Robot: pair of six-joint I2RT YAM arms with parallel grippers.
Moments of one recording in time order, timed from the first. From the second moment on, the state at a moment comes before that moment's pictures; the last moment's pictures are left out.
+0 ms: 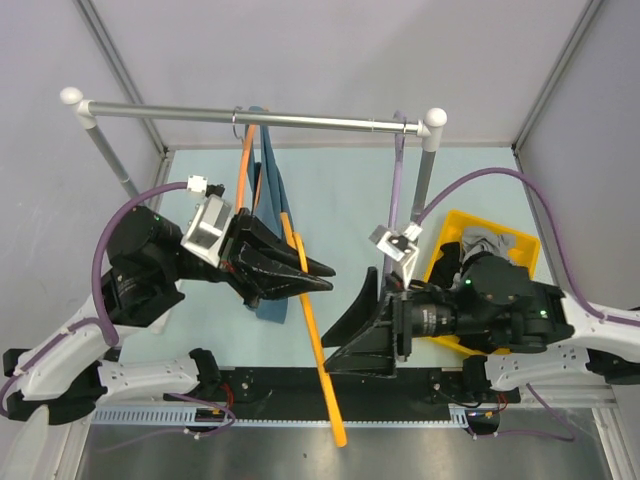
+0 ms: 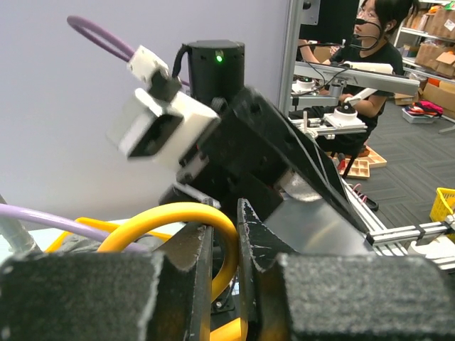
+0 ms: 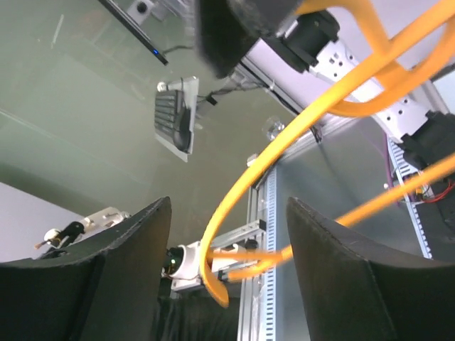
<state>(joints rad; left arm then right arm) -1.08 0.95 1.44 -0.14 0.66 -0.23 1.54 0.95 1.36 -0.31 -0.12 0.85</state>
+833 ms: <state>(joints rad) -1.08 0.99 1.47 -0.17 0.60 -0.20 1.59 0.92 1.20 -0.20 -0.17 0.92</state>
